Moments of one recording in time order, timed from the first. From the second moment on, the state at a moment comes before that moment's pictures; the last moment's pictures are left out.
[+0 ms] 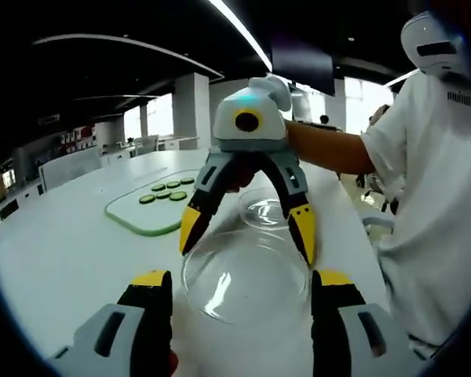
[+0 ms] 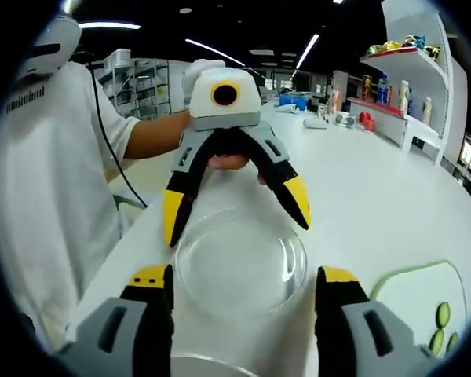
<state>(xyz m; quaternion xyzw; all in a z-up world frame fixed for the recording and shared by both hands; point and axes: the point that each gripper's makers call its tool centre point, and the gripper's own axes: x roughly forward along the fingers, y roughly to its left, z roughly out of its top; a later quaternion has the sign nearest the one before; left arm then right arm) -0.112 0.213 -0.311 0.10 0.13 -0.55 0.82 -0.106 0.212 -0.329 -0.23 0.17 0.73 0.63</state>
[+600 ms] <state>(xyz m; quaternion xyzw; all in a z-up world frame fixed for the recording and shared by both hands) -0.100 0.211 -0.292 0.11 0.11 -0.51 0.84 -0.083 0.187 -0.278 -0.18 0.11 0.66 0.73</state>
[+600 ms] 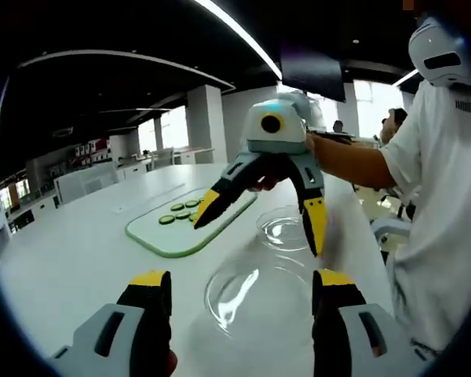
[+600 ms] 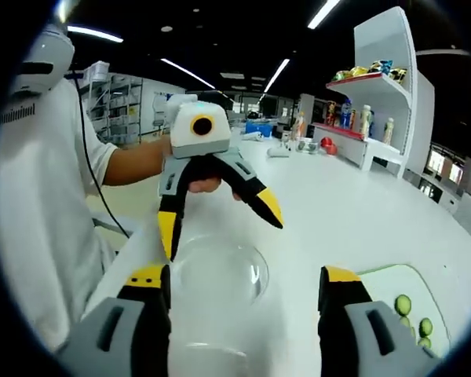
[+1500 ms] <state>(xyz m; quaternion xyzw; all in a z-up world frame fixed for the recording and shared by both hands) -0.088 0.214 -0.268 0.07 0.05 -0.44 0.90 -0.058 0.076 -0.219 -0.08 0.02 0.47 0.88</state>
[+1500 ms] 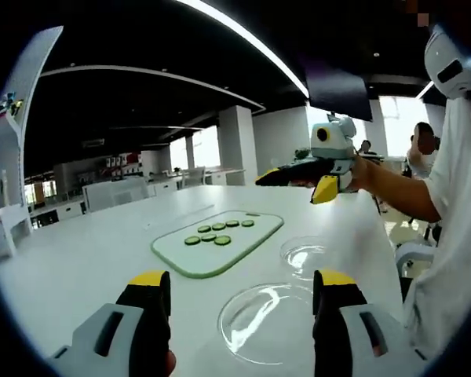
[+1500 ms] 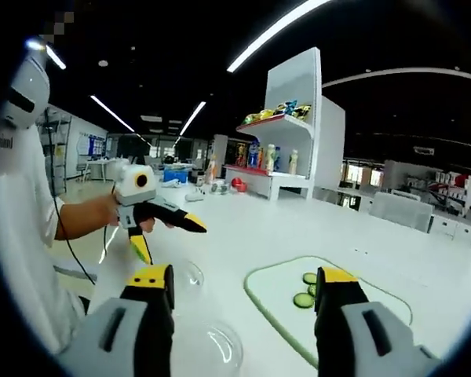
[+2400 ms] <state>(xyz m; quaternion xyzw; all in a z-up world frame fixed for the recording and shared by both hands) -0.078 0.289 -0.232 0.03 -0.02 -0.29 0.96 -0.085 -0.074 -0.210 -0.02 -0.02 0.30 0.95</state>
